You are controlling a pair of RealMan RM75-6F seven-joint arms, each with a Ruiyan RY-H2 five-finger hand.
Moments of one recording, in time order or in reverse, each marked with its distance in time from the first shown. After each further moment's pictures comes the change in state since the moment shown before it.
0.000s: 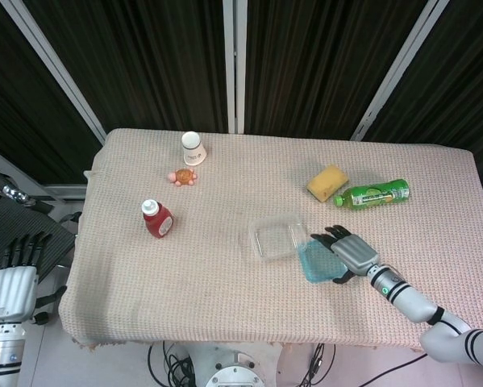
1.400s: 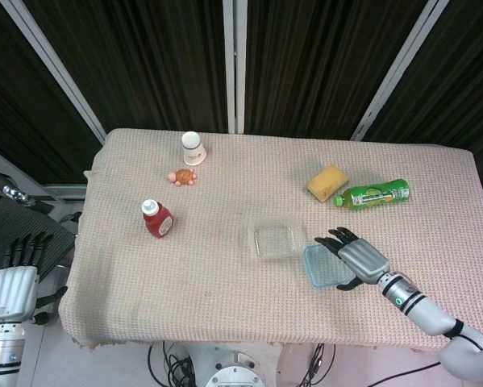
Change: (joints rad) left arm -0.004 0.003 0.004 0.009 0.009 -0.010 -0.022; right arm -0.058 0.135 -0.013 -0.162 -0.094 0.121 -0.007
